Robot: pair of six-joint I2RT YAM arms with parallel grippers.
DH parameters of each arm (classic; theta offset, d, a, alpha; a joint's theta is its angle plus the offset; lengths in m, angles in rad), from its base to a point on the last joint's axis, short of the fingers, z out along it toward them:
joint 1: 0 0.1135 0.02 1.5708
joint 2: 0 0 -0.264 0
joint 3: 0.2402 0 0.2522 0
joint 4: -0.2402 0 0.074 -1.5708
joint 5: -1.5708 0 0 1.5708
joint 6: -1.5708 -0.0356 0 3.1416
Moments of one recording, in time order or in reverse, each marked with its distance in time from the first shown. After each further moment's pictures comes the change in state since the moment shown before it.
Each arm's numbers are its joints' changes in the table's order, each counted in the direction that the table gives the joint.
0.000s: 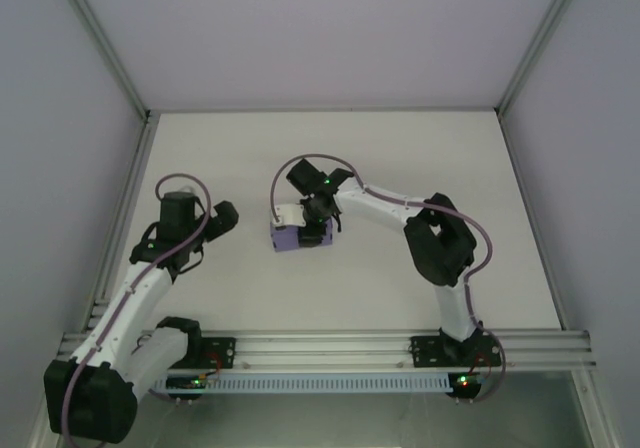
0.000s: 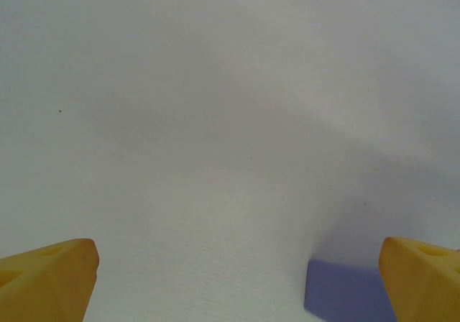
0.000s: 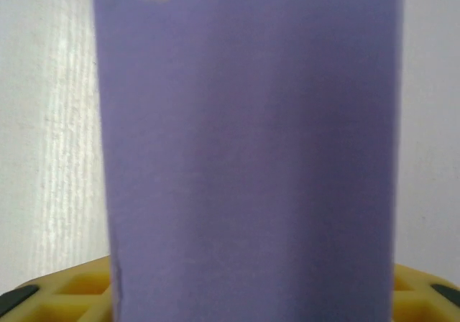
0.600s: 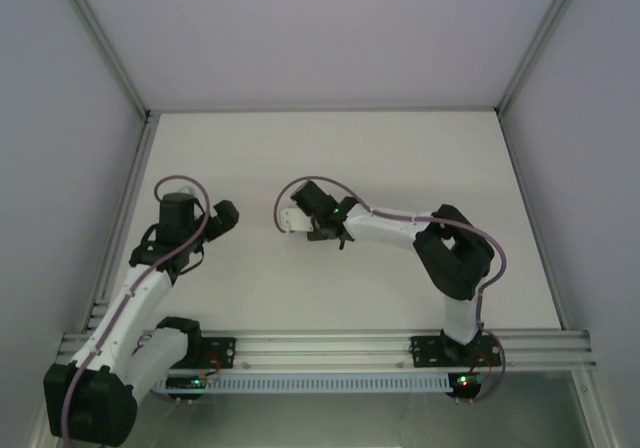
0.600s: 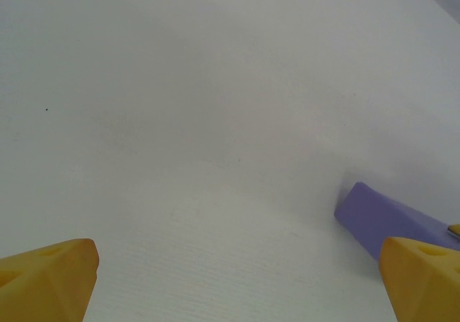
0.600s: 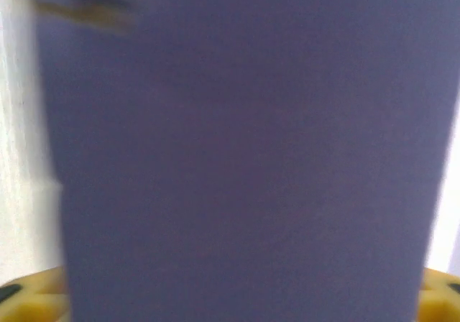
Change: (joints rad) left arm 0.000 0.020 -0.013 0.024 -0.012 0.023; right arm 0.061 0.127 -0.317 0.411 -0.506 0.024
